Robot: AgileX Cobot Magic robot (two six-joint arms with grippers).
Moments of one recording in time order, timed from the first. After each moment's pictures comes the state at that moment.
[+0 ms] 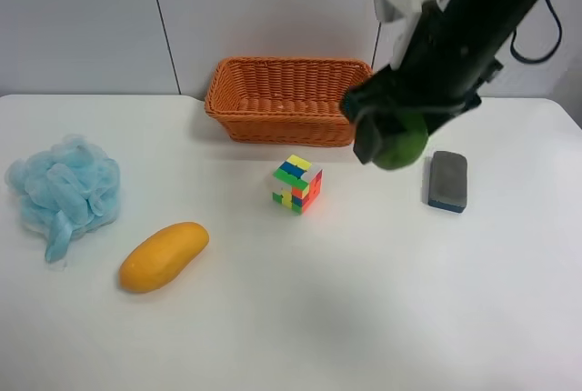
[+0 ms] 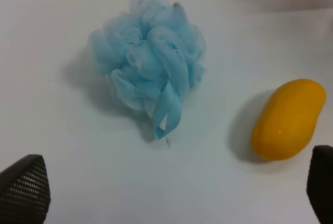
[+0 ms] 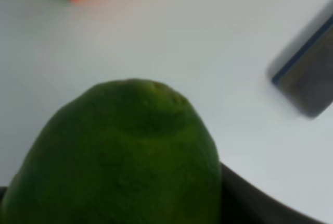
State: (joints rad) left arm 0.06 -0.01 -0.51 -0.09 1.07 0.14; right arm 0.56 1.54 -1.29 0.04 1.11 0.14
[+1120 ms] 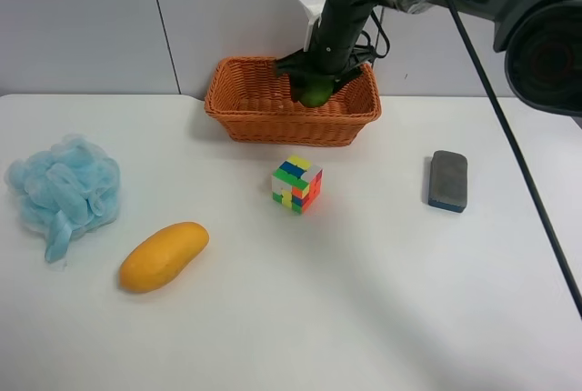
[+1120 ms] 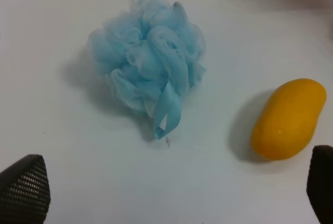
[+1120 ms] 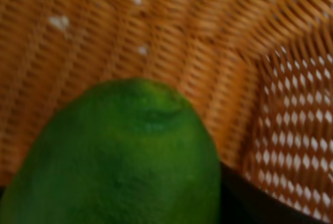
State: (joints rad) left arm 0.06 -0.01 -0.51 -0.09 1.07 0.14; right arm 0.42 2.35 -2.11 -0.02 0.92 0.14
